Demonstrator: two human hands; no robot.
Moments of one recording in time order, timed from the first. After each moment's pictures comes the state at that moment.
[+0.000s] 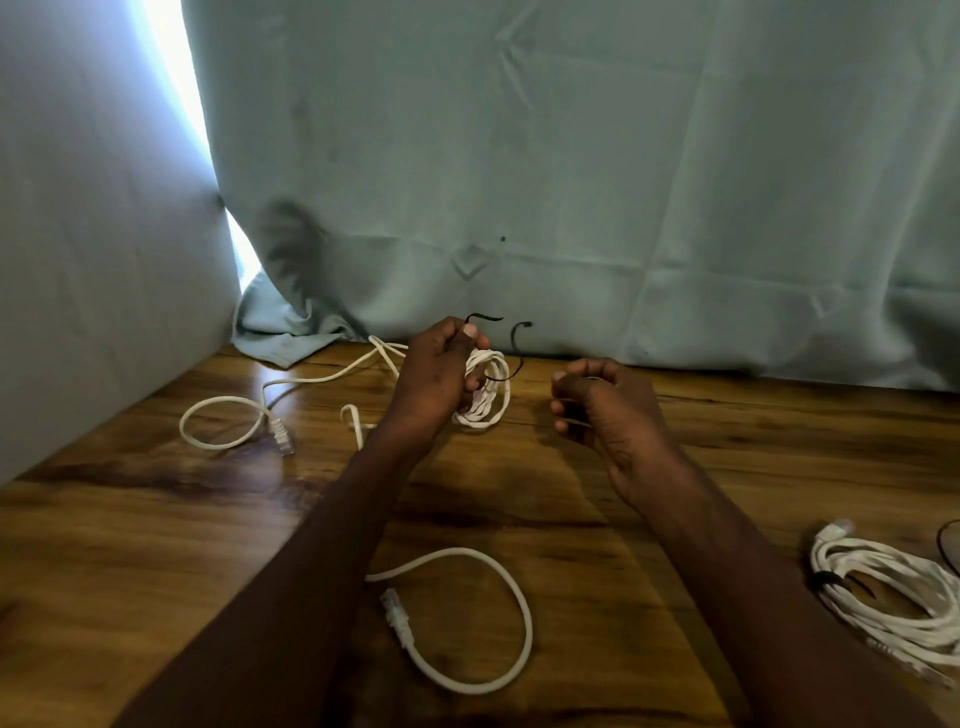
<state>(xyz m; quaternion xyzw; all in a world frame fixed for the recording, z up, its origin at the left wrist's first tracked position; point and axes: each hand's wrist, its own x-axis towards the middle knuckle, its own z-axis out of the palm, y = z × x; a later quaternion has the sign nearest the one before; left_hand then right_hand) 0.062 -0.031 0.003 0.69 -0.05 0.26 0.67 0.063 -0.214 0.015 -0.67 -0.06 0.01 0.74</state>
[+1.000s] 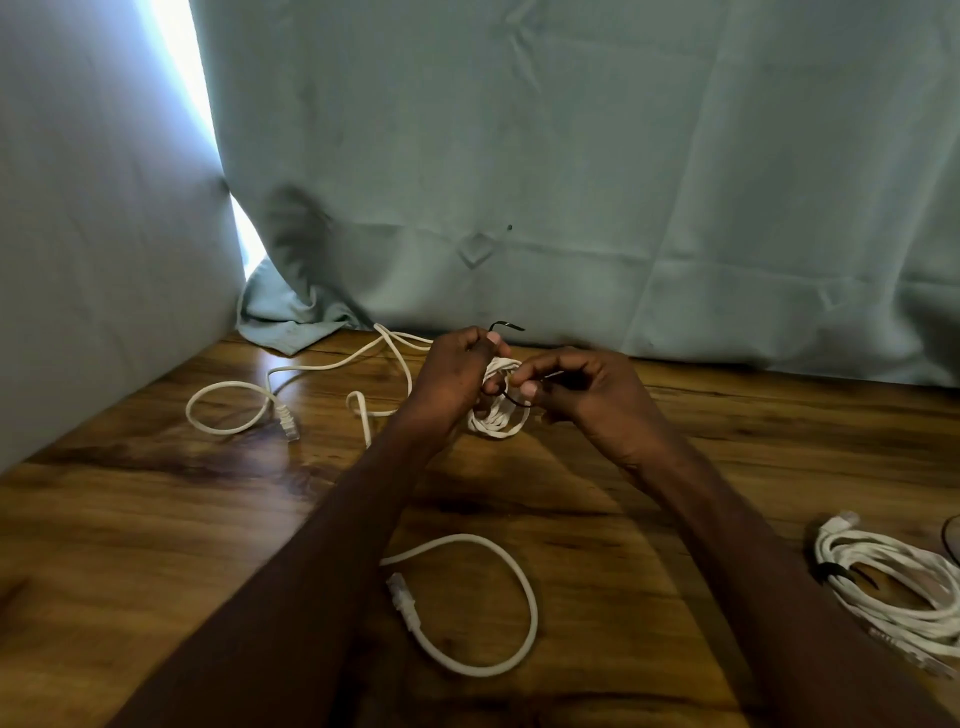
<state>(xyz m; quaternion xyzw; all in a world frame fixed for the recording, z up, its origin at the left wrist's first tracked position) 0.064 -0.040 -0.001 0.70 0.00 0.17 0.69 0.058 -0.217 0.014 -0.75 -0.30 -0.03 0.59</state>
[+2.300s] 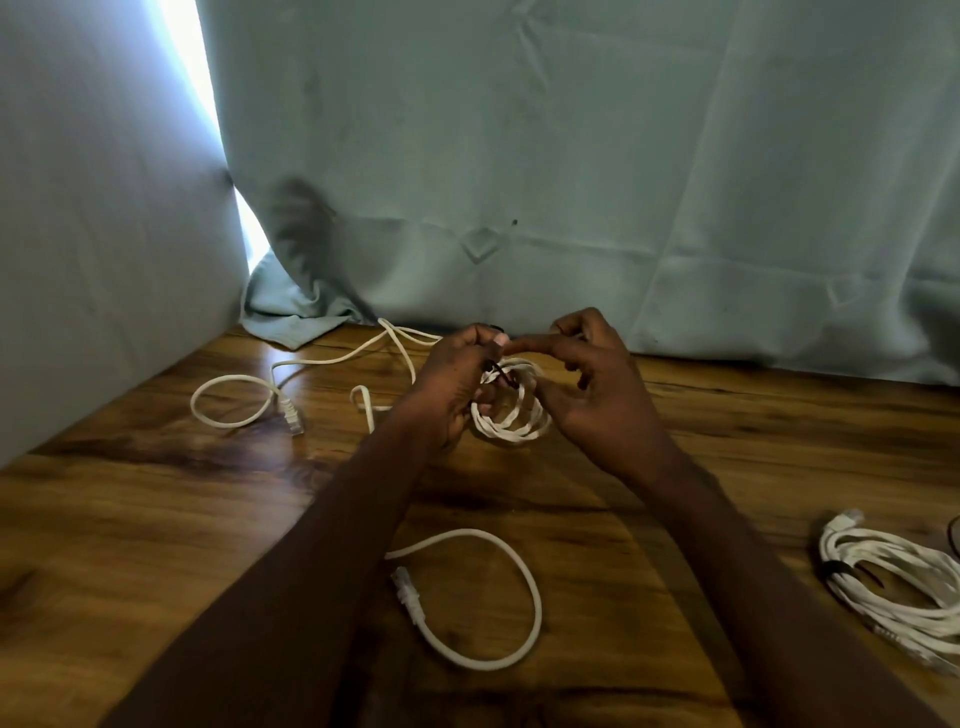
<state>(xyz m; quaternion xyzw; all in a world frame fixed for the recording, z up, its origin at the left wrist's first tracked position) 0.073 -0.039 -0.004 0.59 0.04 0.11 0.80 0.064 -0.212 0.005 -0.80 -0.37 -0.24 0.40</state>
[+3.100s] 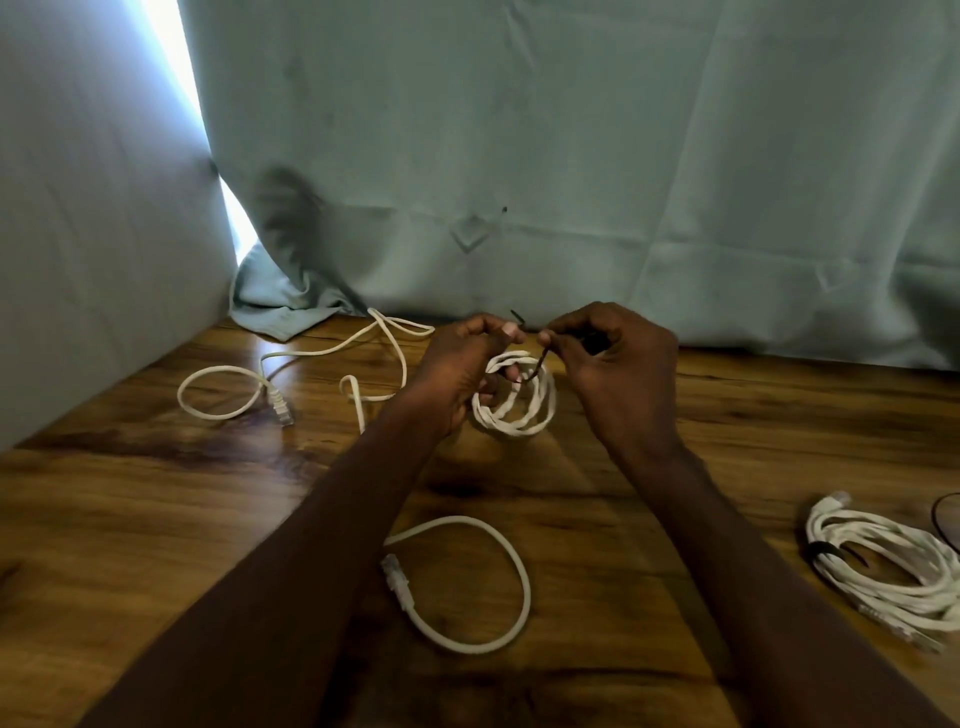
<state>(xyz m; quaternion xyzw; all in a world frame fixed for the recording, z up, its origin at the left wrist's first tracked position) 0.068 -0.051 -0.002 0.63 0.02 0.10 0.77 0.063 -0.218 0.011 -0.74 -0.29 -0.38 0.47</state>
